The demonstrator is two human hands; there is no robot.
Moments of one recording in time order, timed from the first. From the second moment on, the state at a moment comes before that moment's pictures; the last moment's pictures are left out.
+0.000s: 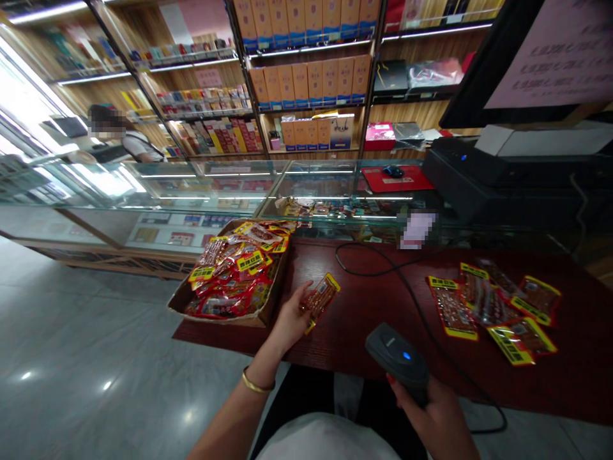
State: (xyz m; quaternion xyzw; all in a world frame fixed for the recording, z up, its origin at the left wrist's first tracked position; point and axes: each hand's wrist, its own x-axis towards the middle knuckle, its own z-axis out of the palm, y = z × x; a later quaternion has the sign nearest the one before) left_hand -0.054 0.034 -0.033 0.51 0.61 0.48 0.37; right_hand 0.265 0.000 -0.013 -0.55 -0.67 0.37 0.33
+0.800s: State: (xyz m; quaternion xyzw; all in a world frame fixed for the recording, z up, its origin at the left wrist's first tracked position) left_hand -0.022 0.048 -0.023 0.49 0.55 0.49 0.47; right_hand 0.266 0.005 -0.007 -0.58 -0.64 0.35 0.36
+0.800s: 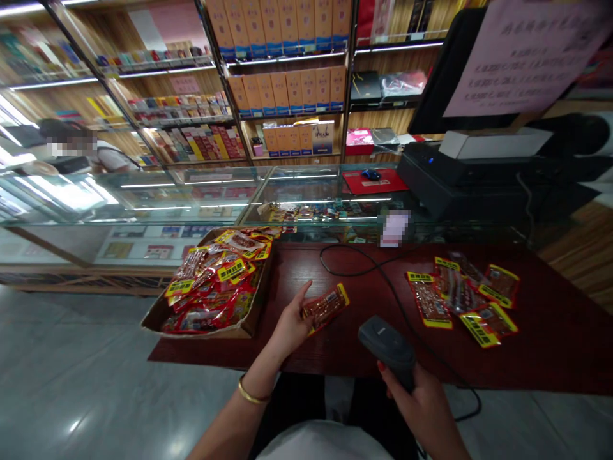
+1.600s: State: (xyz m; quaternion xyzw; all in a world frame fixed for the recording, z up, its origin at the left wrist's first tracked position) left_hand -0.159 0.018 0.072 0.47 0.86 0.19 -0.09; right_hand 0.269 0.006 -0.025 -0.57 -0.66 0.35 0.34
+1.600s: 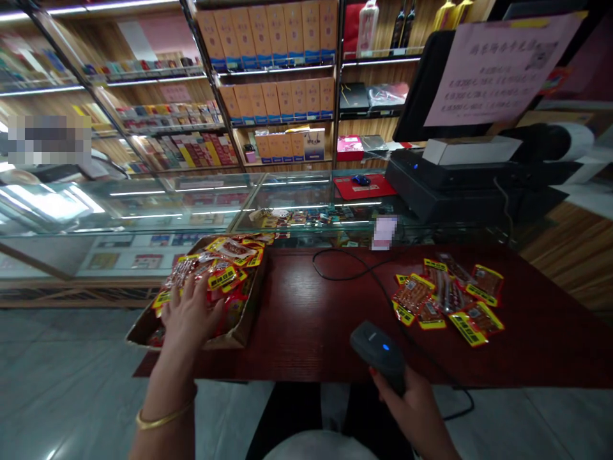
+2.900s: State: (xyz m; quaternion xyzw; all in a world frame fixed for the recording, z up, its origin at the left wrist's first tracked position) left_hand -0.170 -0.019 0.102 0.42 0.88 0.20 -0.08; right_hand 0.269 0.007 -0.024 -0.61 -0.60 0.37 0.35
